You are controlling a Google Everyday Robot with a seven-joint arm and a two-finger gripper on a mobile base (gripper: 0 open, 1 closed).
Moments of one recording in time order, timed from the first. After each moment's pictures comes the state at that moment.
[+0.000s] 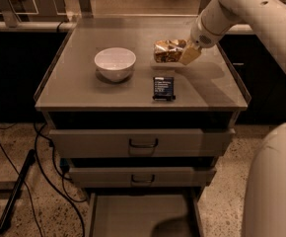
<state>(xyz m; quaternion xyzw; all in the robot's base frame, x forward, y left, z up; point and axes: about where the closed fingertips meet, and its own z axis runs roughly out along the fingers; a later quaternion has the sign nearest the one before) 0.746 -0.162 0.872 -0.56 0.78 -0.03 0.28</state>
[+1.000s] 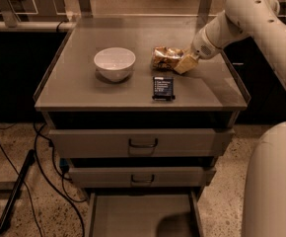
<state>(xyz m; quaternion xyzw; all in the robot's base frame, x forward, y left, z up) 0.750 -0.156 0.832 -0.53 0.78 0.08 0.31</state>
